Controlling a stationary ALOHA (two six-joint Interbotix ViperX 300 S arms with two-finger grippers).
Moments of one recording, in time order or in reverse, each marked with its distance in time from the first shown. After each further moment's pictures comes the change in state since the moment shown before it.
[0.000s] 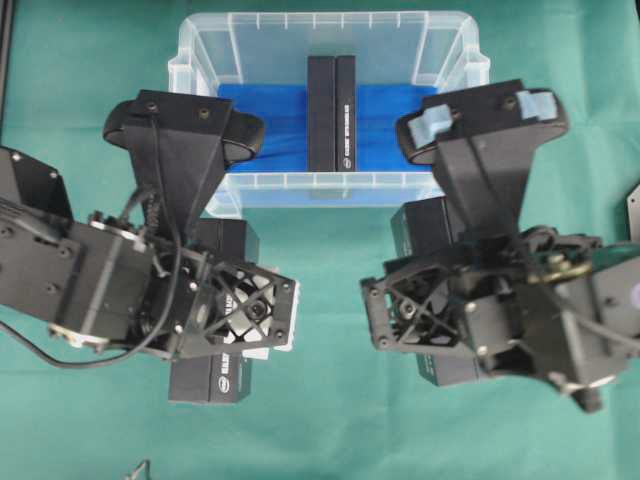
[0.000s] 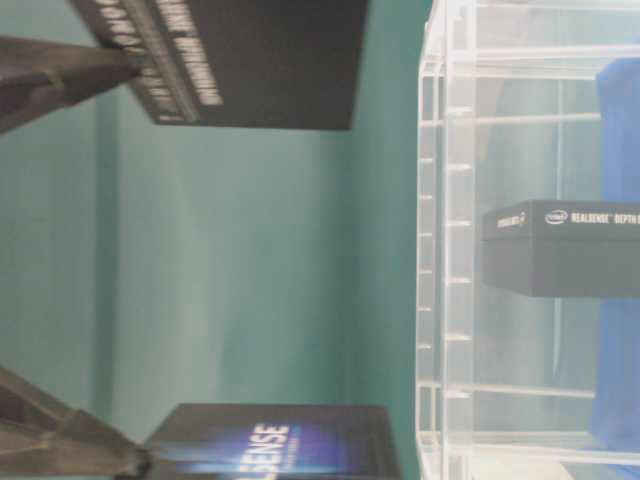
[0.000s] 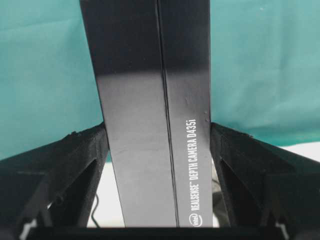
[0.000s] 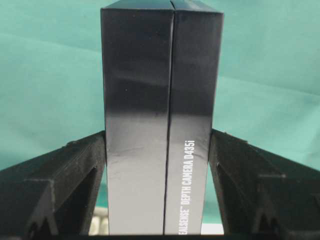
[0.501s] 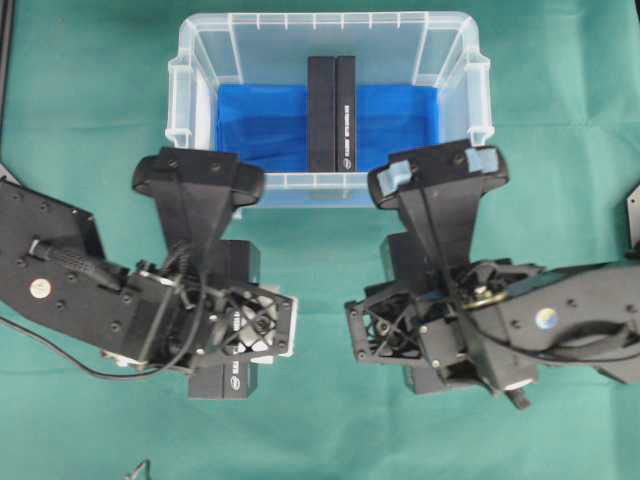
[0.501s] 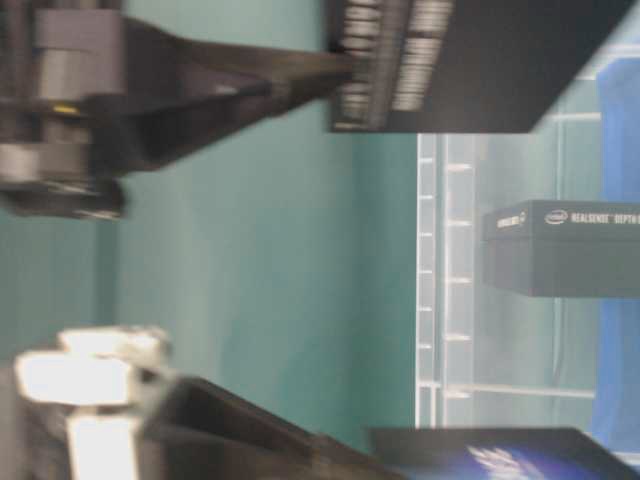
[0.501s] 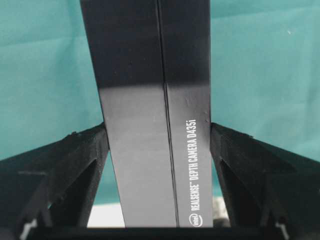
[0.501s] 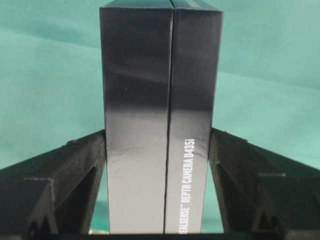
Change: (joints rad) left arm -0.028 -0.037 0.334 0.017 -0.293 -0.092; right arm 0.000 0.005 0.261 0.044 -0.255 0.069
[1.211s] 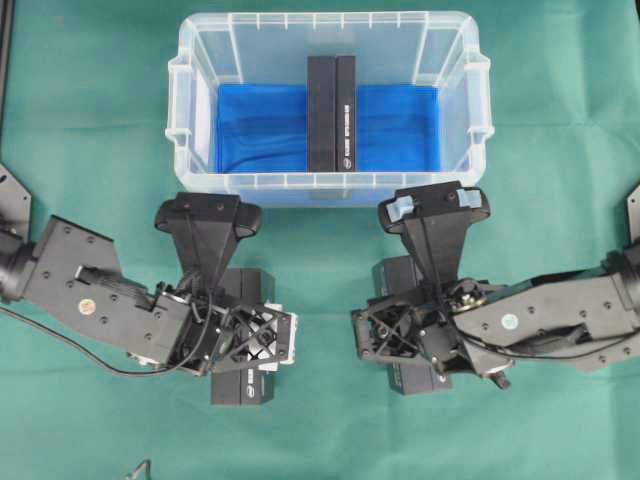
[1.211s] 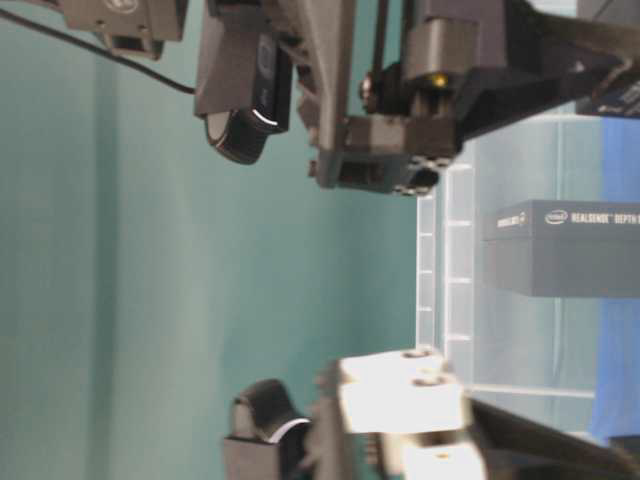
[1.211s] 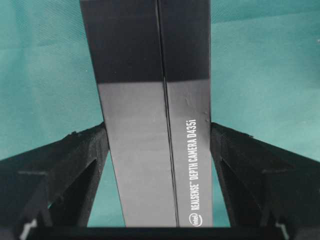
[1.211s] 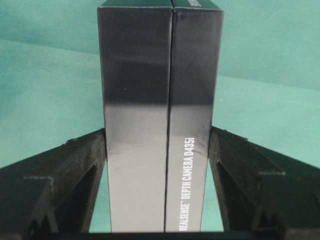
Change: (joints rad) left arm -0.011 0.041 0.268 -0.015 -0.400 -0.040; right arm 0.002 0.000 0.325 0.023 -0.394 0.101
